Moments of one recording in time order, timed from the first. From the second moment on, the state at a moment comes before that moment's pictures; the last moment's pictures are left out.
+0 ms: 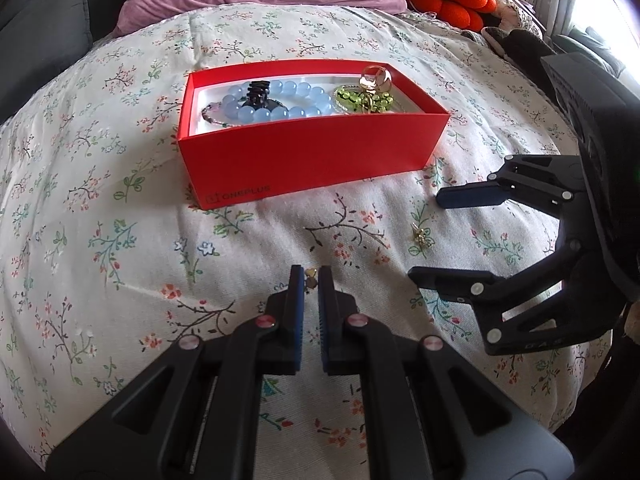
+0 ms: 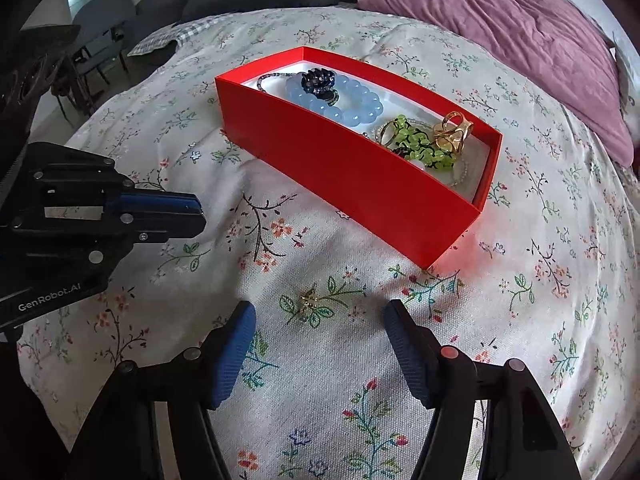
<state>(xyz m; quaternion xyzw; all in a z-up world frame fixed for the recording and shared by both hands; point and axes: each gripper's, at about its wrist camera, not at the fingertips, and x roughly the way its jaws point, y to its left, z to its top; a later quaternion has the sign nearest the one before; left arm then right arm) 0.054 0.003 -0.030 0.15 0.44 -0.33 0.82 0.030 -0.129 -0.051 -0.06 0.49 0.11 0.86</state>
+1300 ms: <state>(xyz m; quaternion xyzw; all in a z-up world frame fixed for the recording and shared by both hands) 0.058 0.008 -0.001 0.13 0.42 -0.33 0.84 0.027 -0.136 -0.009 -0.05 0.45 0.12 0.88</state>
